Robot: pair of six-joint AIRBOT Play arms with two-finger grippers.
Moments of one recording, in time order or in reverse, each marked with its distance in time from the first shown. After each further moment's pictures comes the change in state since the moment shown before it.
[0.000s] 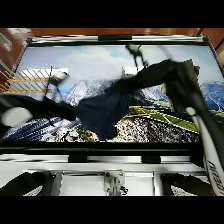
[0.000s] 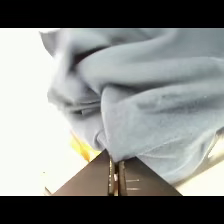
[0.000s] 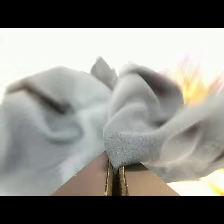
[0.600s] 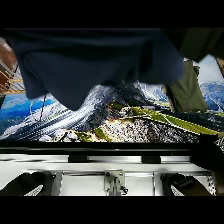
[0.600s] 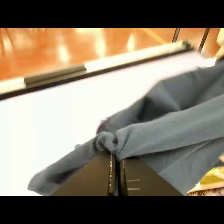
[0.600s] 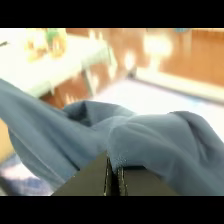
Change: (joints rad) left arm 0.056 0.051 0.568 -0.030 -0.027 0.060; right arm -0.010 0.397 0.216 -0.039 -0.019 0.066
